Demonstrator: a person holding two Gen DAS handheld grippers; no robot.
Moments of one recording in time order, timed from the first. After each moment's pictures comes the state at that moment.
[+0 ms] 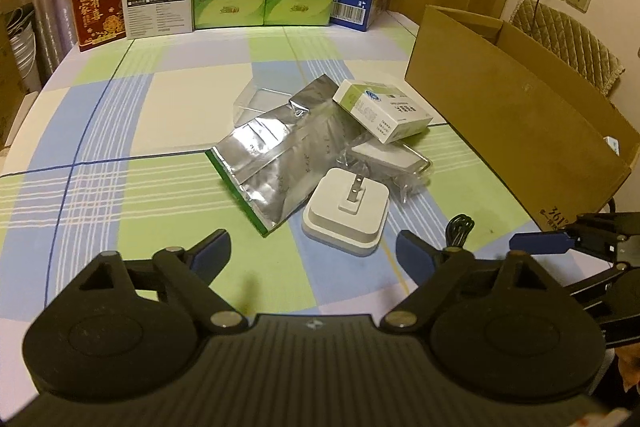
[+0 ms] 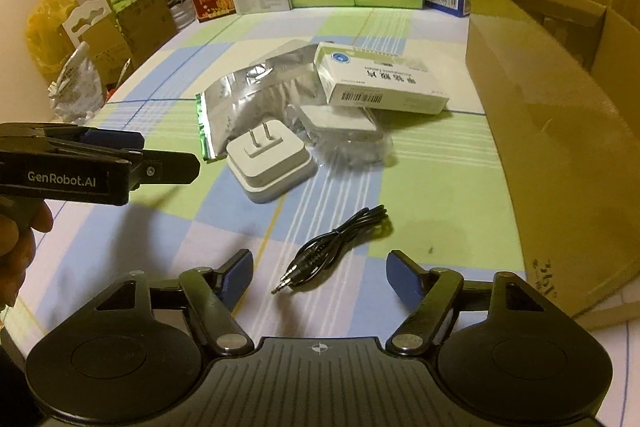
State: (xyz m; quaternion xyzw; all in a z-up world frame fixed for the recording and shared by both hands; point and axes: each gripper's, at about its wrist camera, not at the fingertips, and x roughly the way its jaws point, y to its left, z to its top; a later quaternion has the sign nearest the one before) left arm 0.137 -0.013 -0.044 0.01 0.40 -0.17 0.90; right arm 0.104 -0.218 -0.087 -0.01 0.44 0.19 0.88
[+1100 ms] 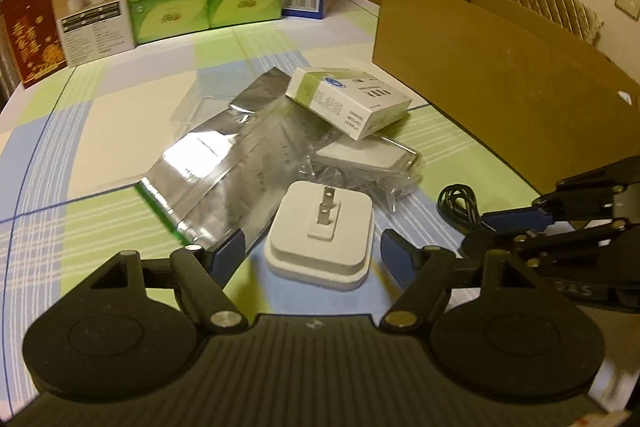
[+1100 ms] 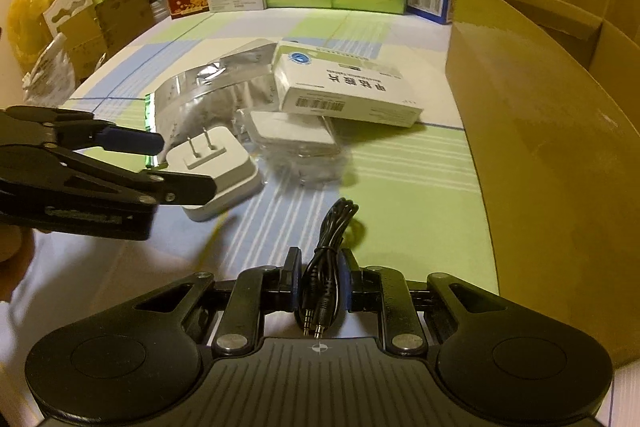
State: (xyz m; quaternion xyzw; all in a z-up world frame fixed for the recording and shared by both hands) left arm 0.173 -0.052 -0.081 0.07 0.38 -0.22 0.89; right arm 0.132 -0.230 -0.105 -0.04 0.42 0.16 0.89
